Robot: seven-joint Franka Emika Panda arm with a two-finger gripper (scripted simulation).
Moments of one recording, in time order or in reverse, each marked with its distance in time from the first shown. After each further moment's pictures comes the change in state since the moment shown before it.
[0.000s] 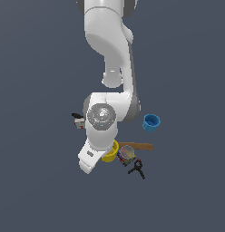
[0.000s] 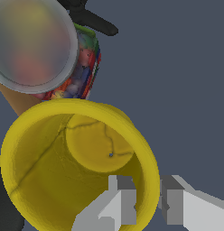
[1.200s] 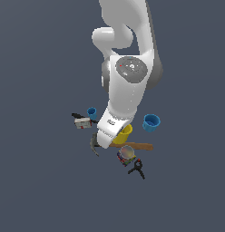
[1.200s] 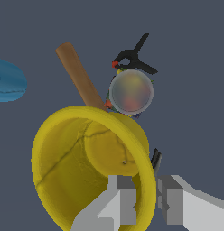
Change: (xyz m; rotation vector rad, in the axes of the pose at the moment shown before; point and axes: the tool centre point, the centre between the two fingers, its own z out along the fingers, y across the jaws) arm 0.015 -0.083 -0.093 0.002 -0.005 0.000
